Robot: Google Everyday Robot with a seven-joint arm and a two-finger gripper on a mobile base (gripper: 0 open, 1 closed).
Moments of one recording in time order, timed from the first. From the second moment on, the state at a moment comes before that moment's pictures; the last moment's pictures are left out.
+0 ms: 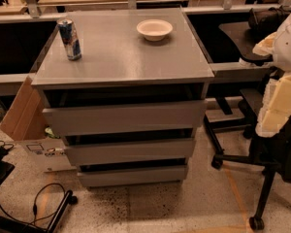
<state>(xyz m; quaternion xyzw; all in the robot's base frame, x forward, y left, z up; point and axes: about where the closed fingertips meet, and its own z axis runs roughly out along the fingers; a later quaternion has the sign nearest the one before) 0.438 -0.217 0.976 -0.60 0.78 -0.03 0.16</state>
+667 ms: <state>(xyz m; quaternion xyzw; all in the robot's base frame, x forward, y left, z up) 0.436 -0.220 0.980 -0.60 0.78 -0.05 0.15</state>
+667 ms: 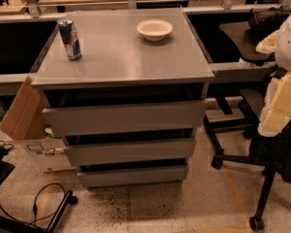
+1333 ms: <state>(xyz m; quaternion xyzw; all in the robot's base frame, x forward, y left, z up) 0.458 -0.189 0.886 -0.62 0.77 -0.08 0.13</state>
